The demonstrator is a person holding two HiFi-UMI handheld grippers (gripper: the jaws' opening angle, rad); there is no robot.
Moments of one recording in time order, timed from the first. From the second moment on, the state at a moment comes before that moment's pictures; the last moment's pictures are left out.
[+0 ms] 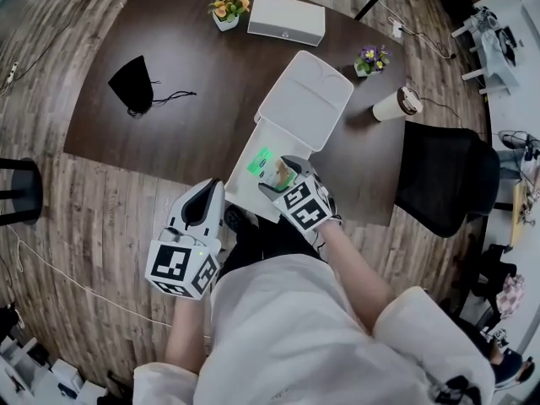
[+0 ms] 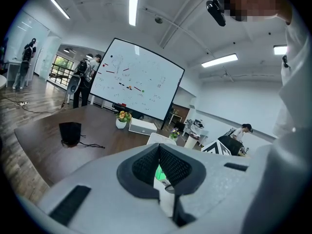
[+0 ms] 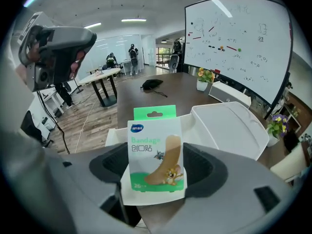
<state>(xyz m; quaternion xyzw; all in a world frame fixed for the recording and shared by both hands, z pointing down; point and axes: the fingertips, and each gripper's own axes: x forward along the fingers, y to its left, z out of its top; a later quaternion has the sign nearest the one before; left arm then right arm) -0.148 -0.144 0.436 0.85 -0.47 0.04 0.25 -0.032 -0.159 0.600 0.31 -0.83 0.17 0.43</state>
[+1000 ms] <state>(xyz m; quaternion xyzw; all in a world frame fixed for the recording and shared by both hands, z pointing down) -0.149 -0.138 0.443 0.85 -0.47 0.06 0.25 -0.027 -0.158 0.656 0.27 -0.78 0.16 0.54</state>
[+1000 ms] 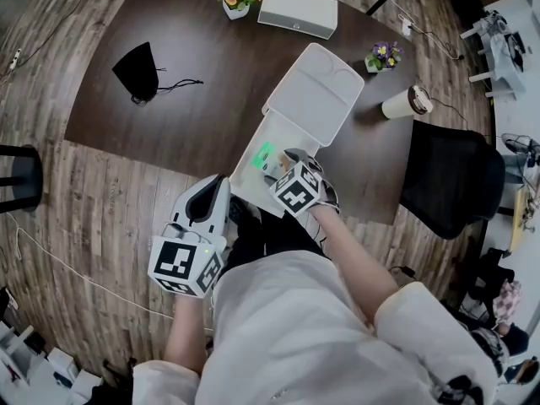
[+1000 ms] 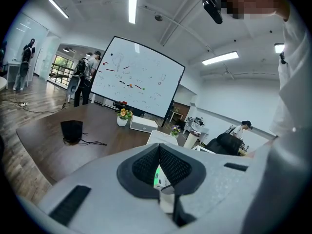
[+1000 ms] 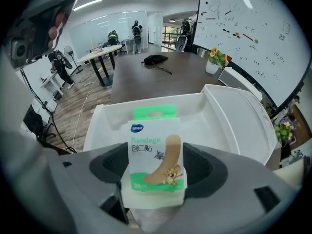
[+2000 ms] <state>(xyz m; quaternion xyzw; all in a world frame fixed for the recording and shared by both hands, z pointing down) -0.154 -0.133 0.444 0.84 -0.47 0.07 0.25 -0.032 -0.156 0.677 0.25 -0.76 0.15 0.58</state>
